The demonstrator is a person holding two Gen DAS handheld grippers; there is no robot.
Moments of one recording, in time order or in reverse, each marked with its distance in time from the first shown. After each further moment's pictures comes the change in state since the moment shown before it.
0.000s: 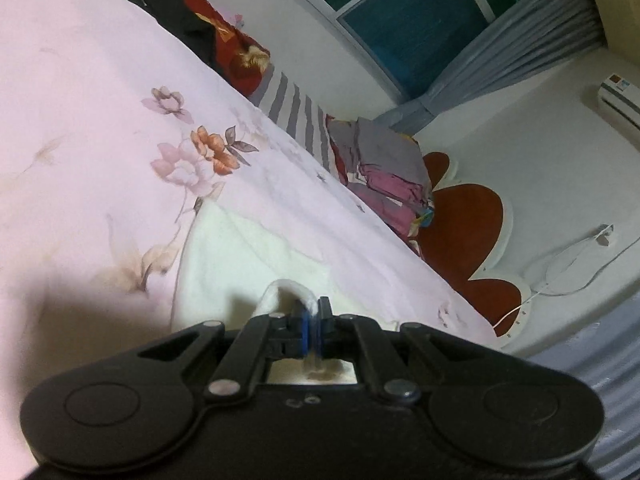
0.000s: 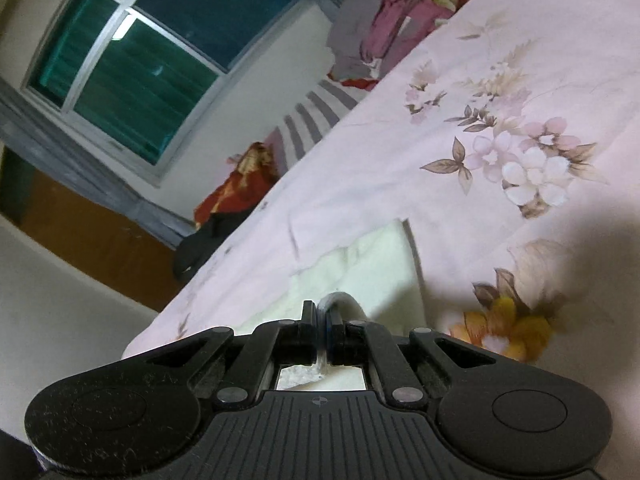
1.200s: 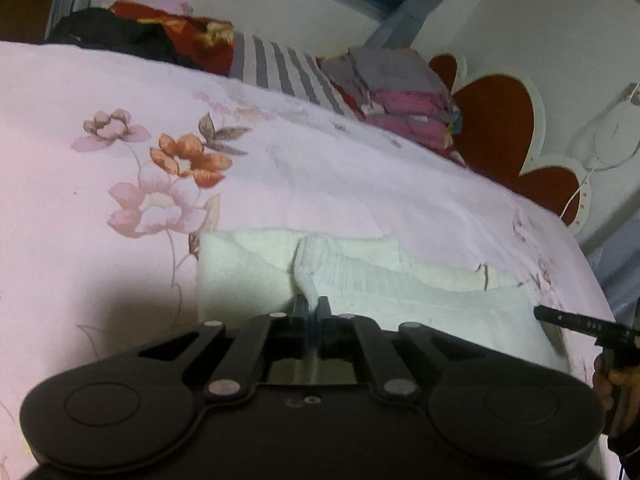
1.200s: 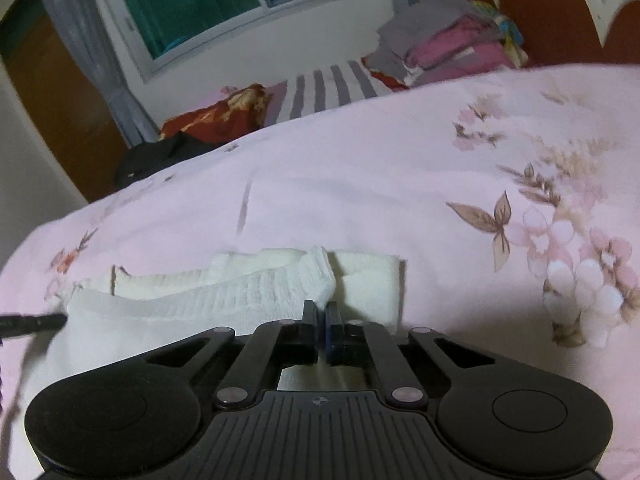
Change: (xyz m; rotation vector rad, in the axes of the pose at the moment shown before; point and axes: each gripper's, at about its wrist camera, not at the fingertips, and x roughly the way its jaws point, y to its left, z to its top) left arm 0.058 -0.007 0.018 0.356 0.153 0.150; right arm 0.070 0.017 -0.015 -0.494 0.073 -0.197
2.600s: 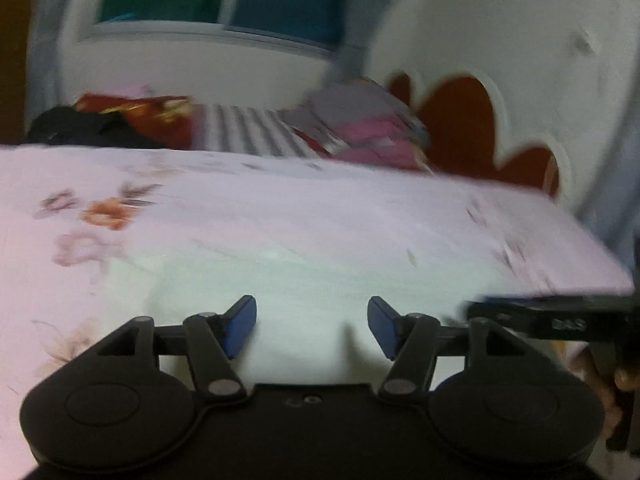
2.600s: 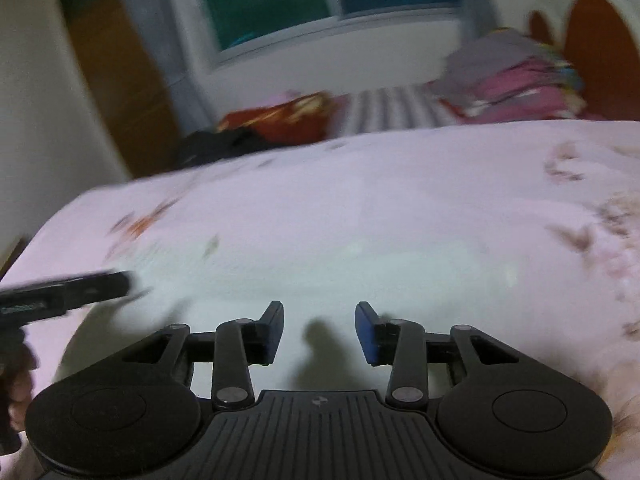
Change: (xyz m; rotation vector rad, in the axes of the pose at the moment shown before) left arm -0.027 -0.113 -0.056 0.267 -0.142 0.053; right arm -0.004 0.086 -0.027 -0.158 -0.013 0.126
